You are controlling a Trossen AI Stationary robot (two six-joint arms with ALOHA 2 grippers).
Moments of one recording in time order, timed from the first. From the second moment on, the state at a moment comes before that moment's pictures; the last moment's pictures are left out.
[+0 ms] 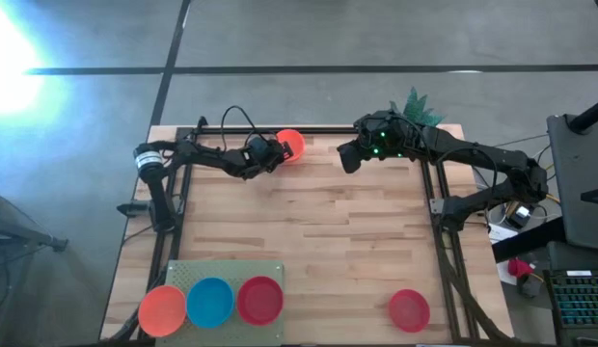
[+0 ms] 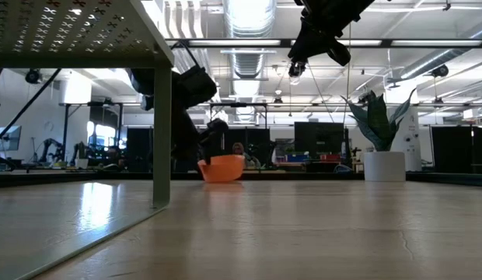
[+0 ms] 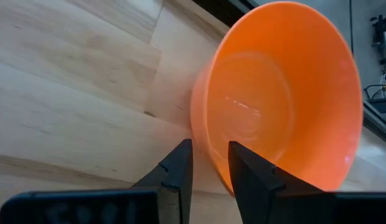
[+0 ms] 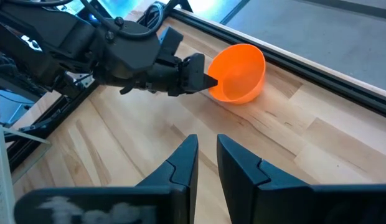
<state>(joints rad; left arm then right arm) 0.45 1.79 0.91 0.08 -0.41 -1.37 -0.34 1.29 1.21 -0.54 0.05 0.58</state>
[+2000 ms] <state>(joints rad) 0.43 0.65 1.13 -1.30 0.08 -0.51 -0.32 1.29 1.21 -0.54 0.04 0.51</state>
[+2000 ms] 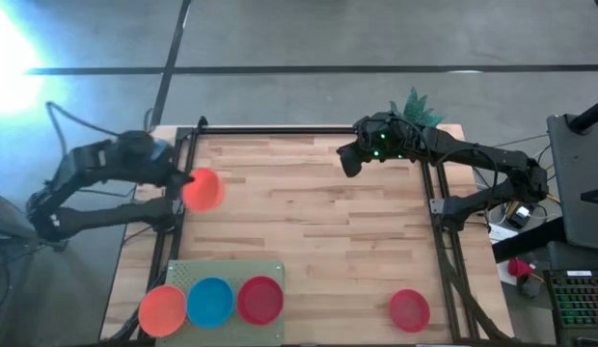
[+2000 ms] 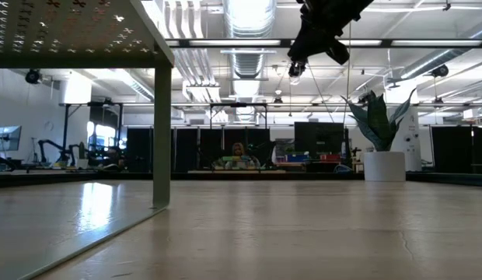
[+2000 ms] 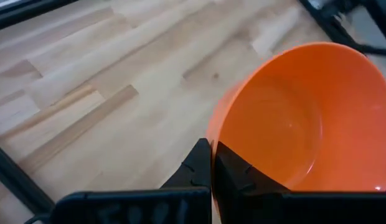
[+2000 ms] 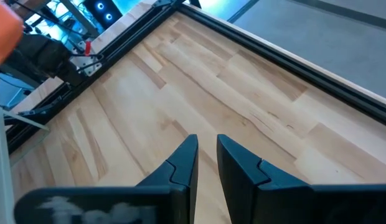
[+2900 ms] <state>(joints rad) 0.43 0.69 1.23 -1.57 0.49 -0.11 -0.31 1.29 1.21 -0.54 -0.06 0.51</state>
